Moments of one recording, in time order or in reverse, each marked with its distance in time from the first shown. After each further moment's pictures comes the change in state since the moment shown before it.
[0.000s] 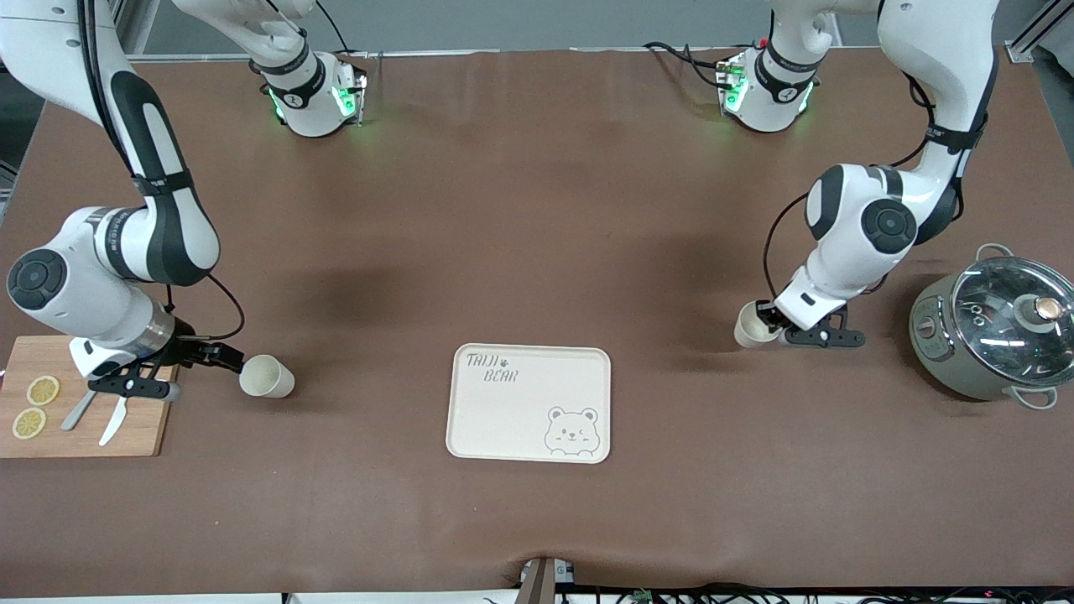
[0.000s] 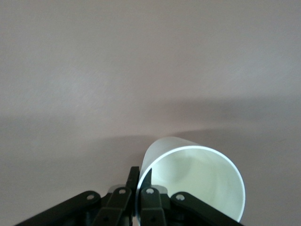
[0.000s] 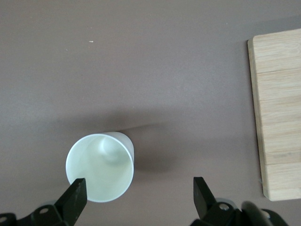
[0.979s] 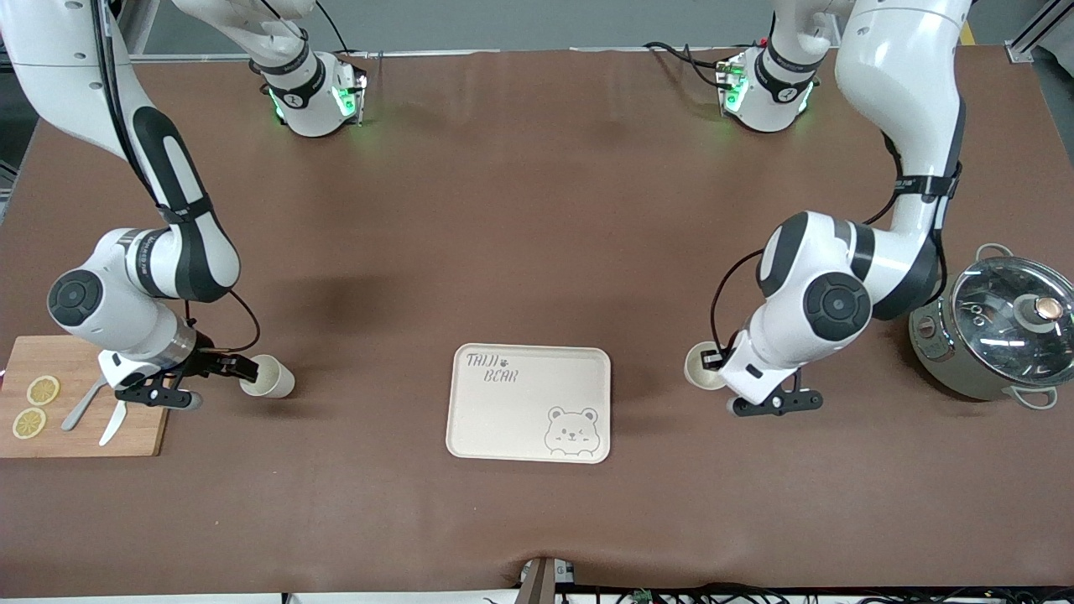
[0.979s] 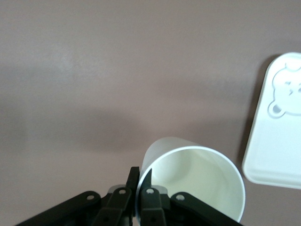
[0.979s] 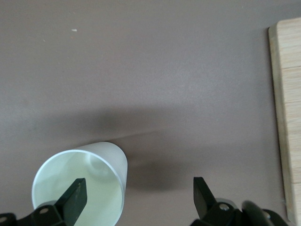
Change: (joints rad) left arm -0.131 0.300 -0.001 0.661 0.000 -0.464 -0.275; right arm 0.000 0.099 0.000 0.001 0.000 0.088 0.001
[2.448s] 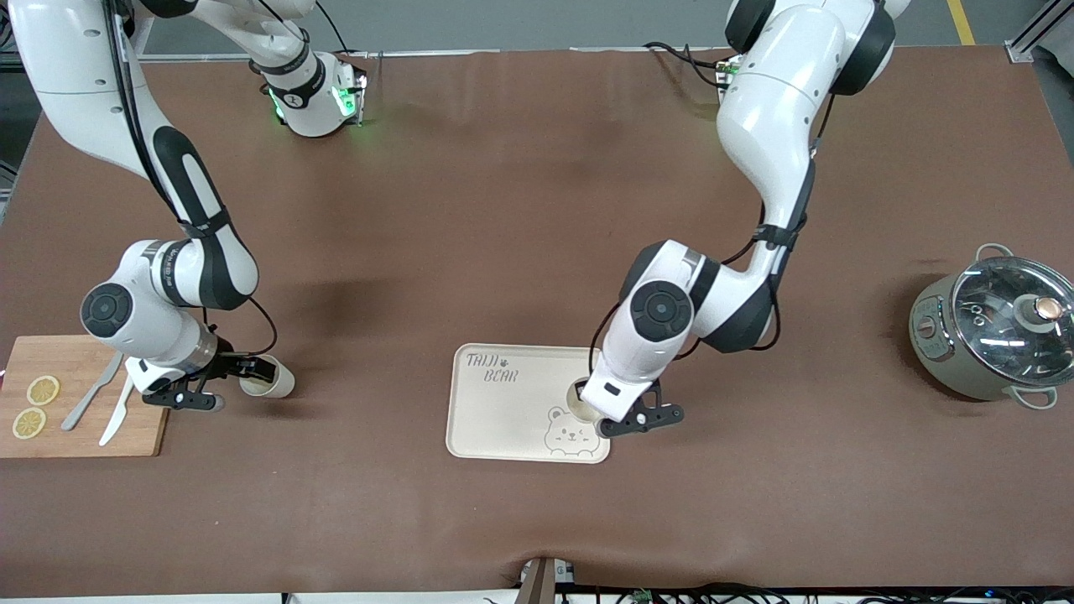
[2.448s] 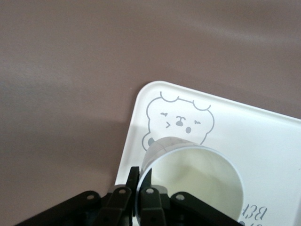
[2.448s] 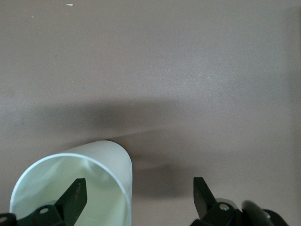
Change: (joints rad) left arm -0.251 0.333 0.038 0.387 0.000 0.134 -0.320; right arm 0.017 0.055 0.000 0.005 0.000 0.030 0.000
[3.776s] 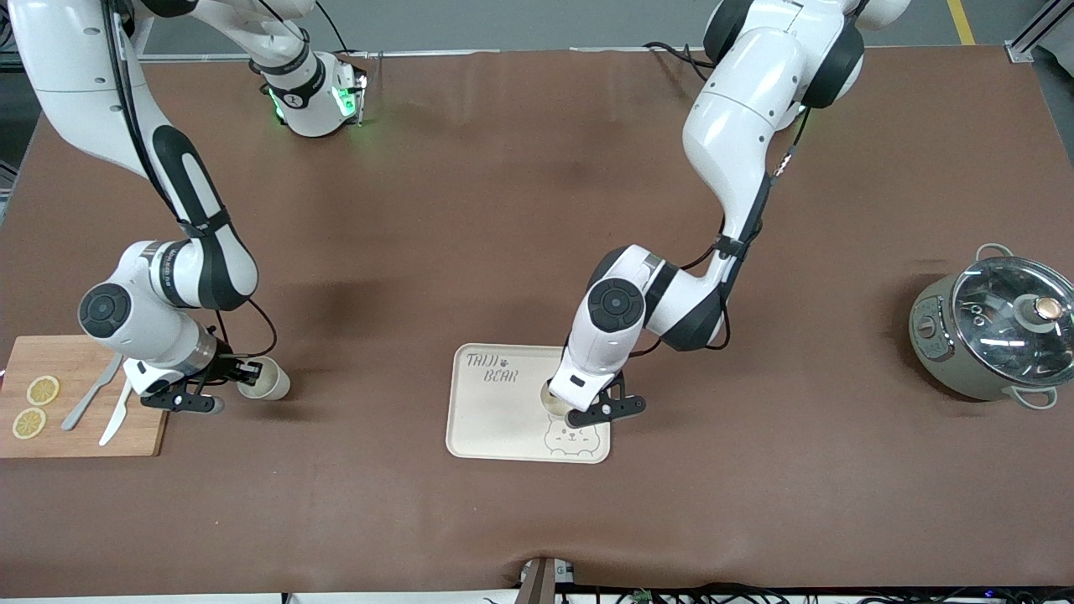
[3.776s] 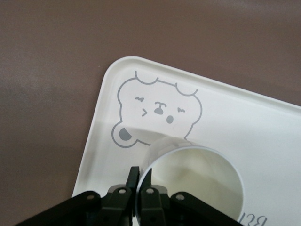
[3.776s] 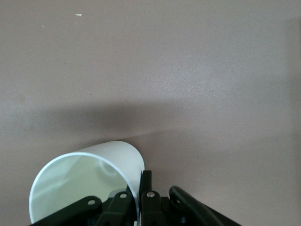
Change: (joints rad) left arm -0.065 0.075 0.023 0.012 0.000 0.088 -0.067; right arm 0.002 0.000 0.002 0.012 -0.001 -0.001 0.000
